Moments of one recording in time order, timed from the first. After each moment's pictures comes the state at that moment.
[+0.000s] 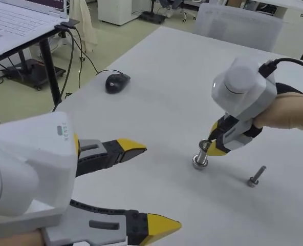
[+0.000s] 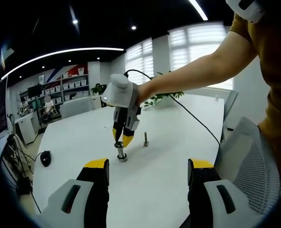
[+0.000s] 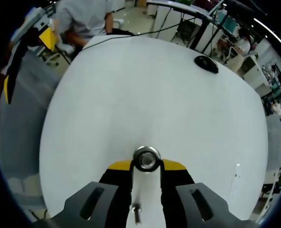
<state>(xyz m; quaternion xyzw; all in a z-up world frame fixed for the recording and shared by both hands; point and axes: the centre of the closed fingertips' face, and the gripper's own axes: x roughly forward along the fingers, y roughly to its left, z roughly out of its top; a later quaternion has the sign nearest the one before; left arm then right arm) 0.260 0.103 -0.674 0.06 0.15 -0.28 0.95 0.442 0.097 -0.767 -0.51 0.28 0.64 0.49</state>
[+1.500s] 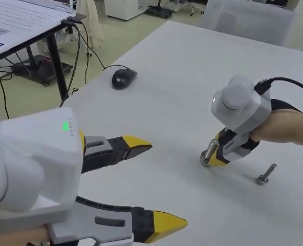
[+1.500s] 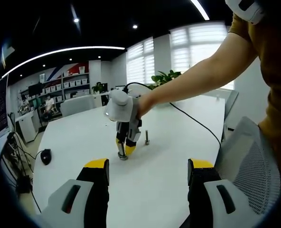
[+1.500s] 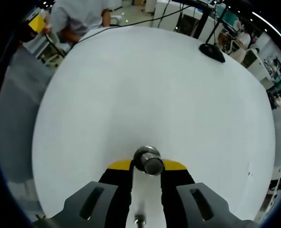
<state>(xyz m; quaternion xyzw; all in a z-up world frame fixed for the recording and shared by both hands) 0.261 0.106 -0.678 0.06 0.15 -0.28 0.95 0.444 0.097 -0.814 -0.51 0.31 0.64 0.49</state>
